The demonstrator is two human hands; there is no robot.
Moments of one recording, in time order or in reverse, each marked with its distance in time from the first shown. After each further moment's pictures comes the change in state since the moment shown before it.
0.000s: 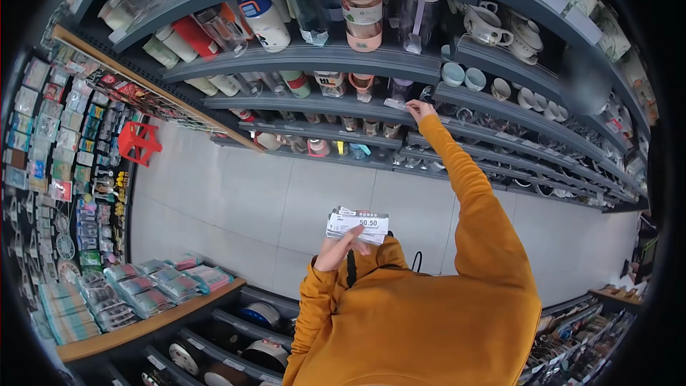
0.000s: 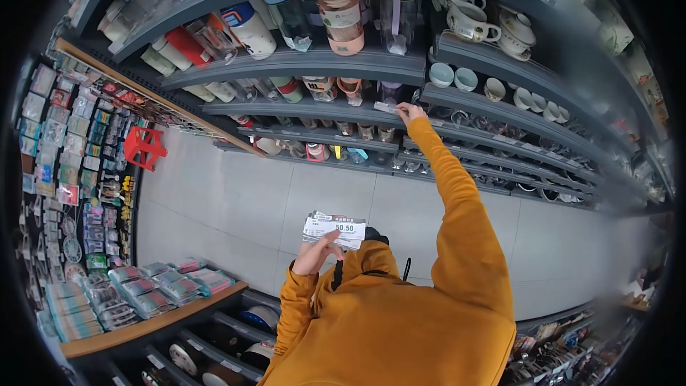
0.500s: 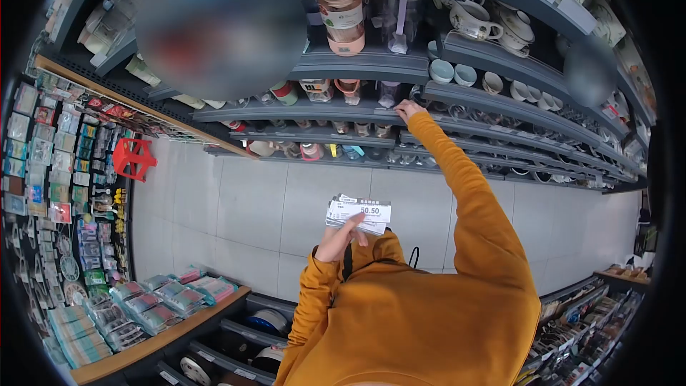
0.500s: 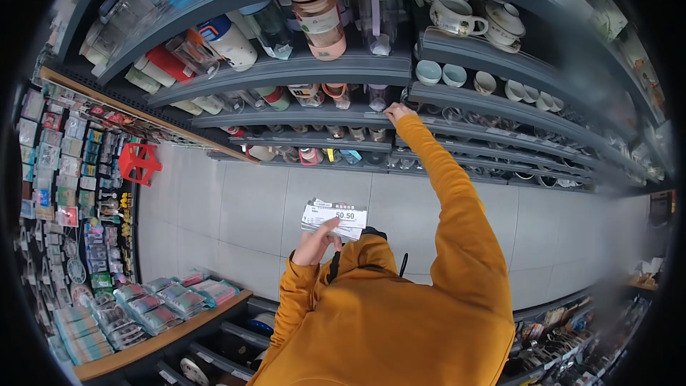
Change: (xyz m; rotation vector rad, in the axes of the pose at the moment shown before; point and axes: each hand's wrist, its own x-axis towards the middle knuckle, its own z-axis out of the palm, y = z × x) left_hand 0.041 0.024 0.014 0.005 0.007 -0.043; right_hand 0.005 0.007 0.005 -0.321 -0.130 -0.156
